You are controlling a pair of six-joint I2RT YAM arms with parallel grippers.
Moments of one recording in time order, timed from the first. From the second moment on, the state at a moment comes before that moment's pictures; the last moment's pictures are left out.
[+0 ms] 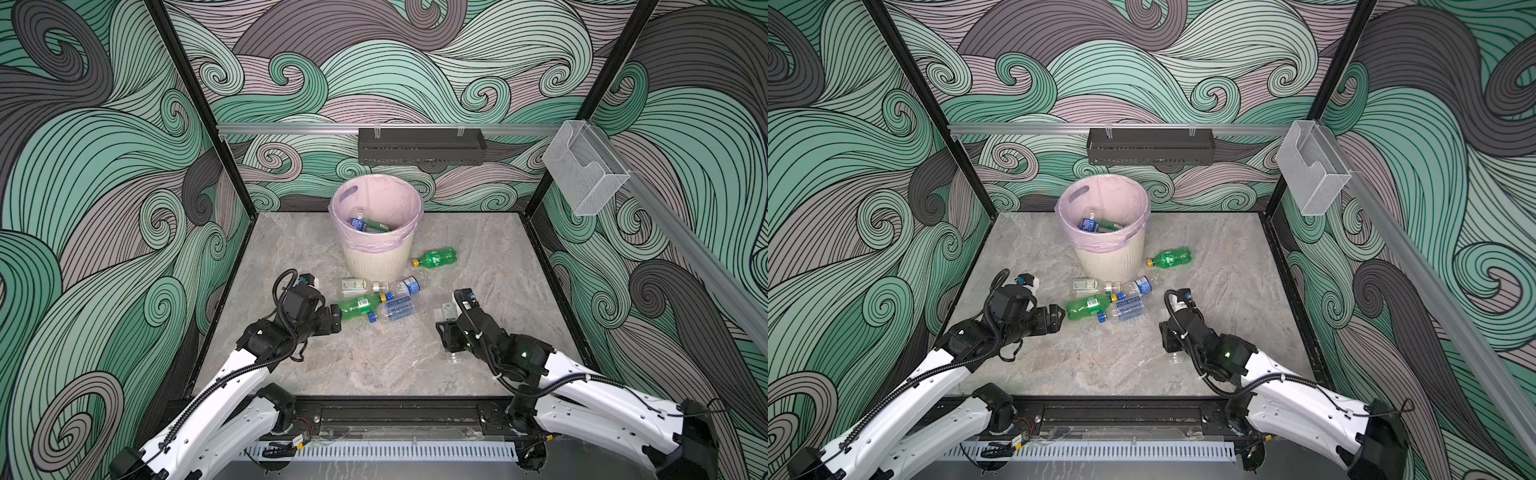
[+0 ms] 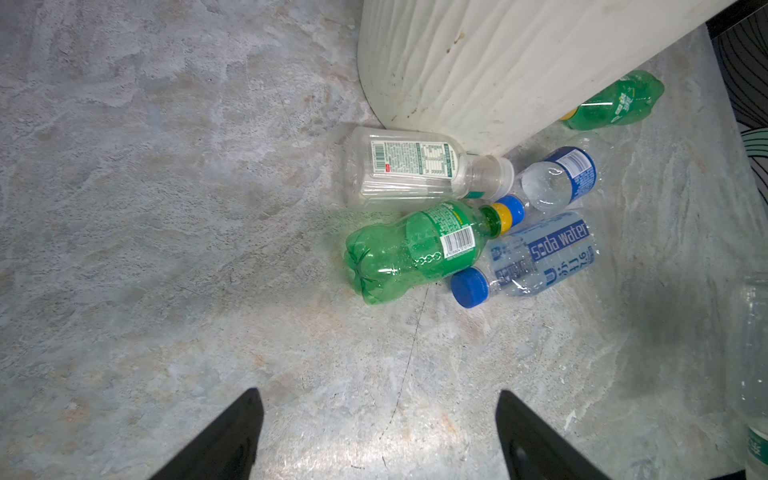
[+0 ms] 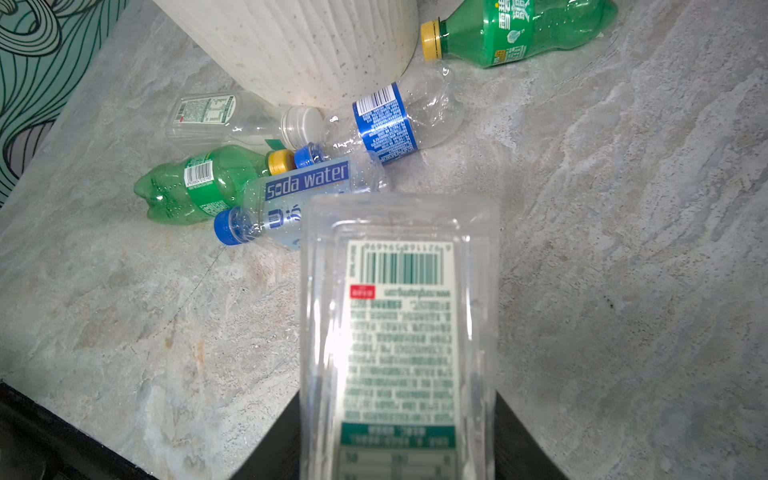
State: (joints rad) left arm -0.50 0.80 0.72 -0.76 -0.10 -0.54; right arm 0.91 0.86 0.59 -0.52 0.29 0.59
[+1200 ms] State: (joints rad) left arm -0.50 1.20 0.84 -0.66 0.03 -0.42; right arm 0.58 1.01 1.16 -0.57 -0.04 0.25
